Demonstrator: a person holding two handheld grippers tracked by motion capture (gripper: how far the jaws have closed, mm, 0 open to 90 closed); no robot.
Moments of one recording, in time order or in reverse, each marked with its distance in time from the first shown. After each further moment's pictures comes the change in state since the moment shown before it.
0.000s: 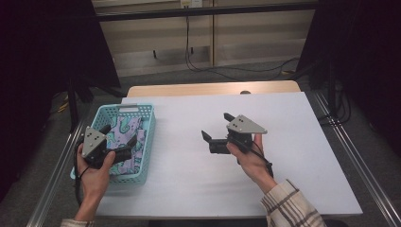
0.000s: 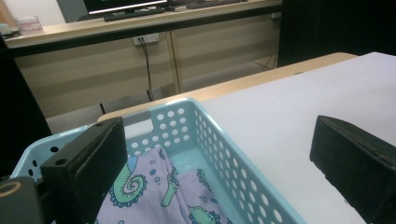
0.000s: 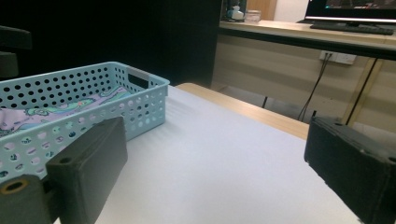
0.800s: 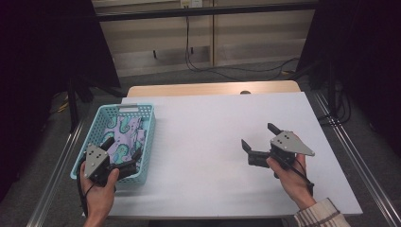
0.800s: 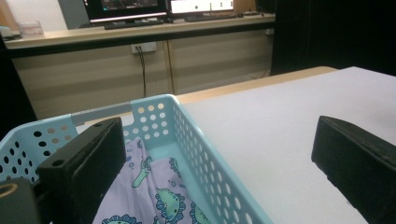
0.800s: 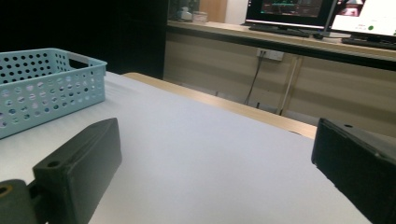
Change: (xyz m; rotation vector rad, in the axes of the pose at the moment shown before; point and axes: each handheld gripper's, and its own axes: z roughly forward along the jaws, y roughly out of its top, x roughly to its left) left arm -0.031 -0.019 -0.021 -0.071 0.008 -0.049; right arm -0.044 -0.031 -0.091 -0.015 -0.195 -0.017
